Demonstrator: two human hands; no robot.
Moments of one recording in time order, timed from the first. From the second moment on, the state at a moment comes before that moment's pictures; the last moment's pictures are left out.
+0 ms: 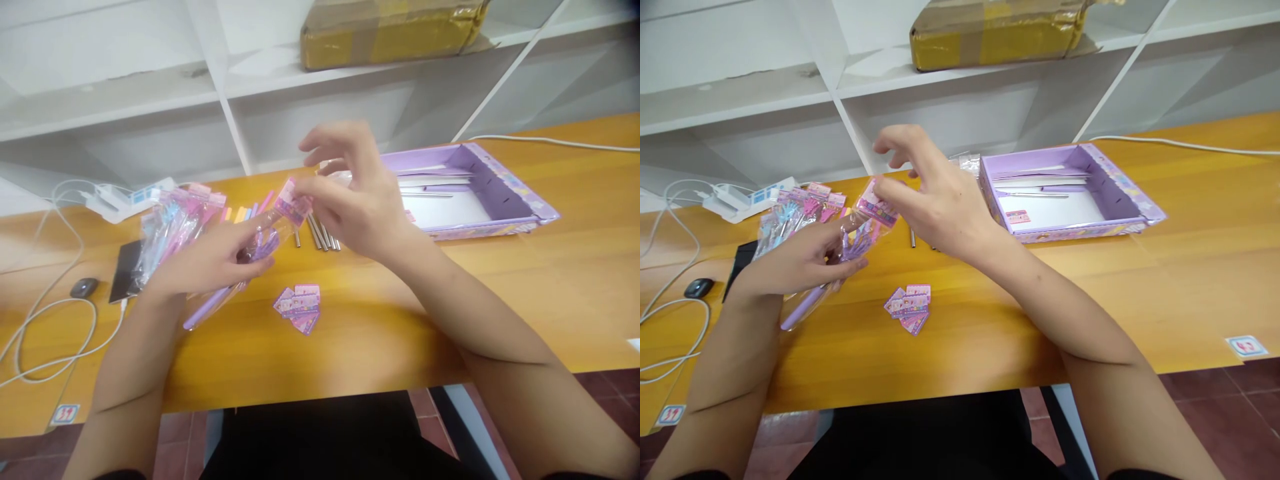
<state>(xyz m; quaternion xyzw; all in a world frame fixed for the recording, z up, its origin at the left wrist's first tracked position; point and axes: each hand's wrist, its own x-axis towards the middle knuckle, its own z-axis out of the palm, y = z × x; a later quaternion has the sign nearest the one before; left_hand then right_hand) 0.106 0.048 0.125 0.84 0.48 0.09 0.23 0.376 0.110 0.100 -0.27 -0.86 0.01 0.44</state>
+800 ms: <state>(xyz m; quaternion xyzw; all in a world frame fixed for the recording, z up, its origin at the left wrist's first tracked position) 0.089 0.072 0.125 0.77 0.57 0.12 0.26 0.381 0.125 0.082 -0.23 -0.86 0.44 -0.09</state>
